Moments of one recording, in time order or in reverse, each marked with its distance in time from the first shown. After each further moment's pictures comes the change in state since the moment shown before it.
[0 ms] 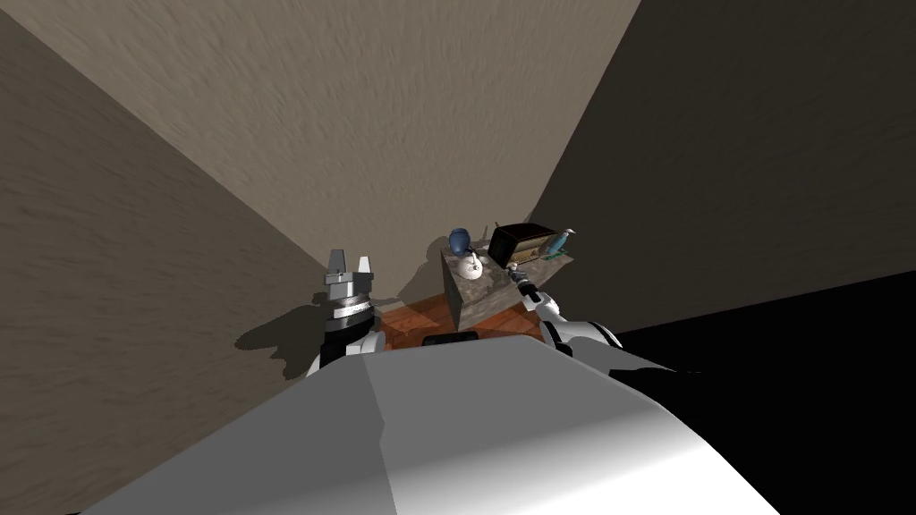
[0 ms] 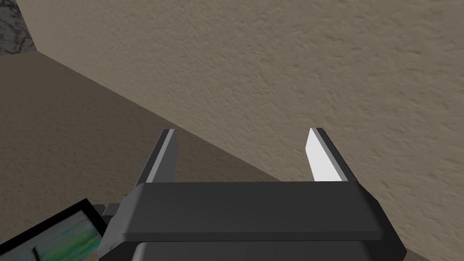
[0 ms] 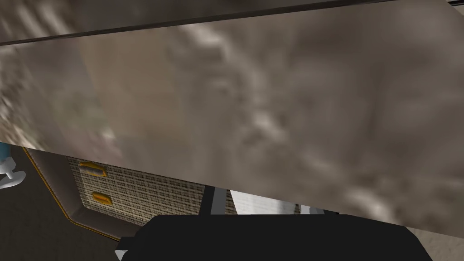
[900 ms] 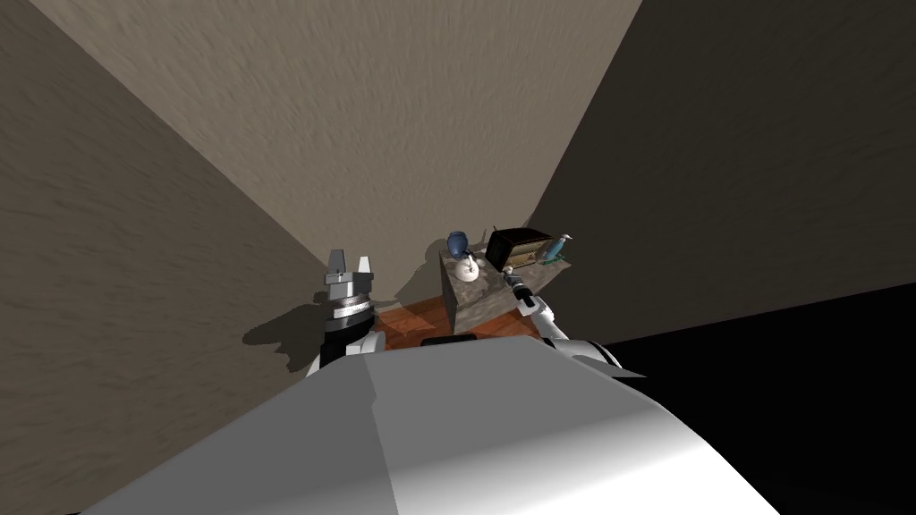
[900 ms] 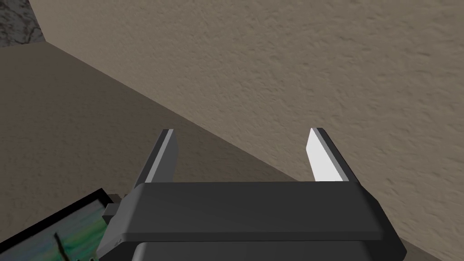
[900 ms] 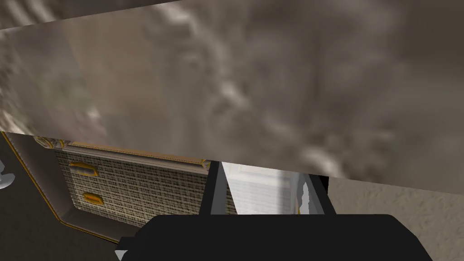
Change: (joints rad) left arm 0.000 0.000 0.000 0.000 0.000 0.000 0.000; right arm 0.143 0.101 -0.040 -0.258 0.091 0.135 -0.034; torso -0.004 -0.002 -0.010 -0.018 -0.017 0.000
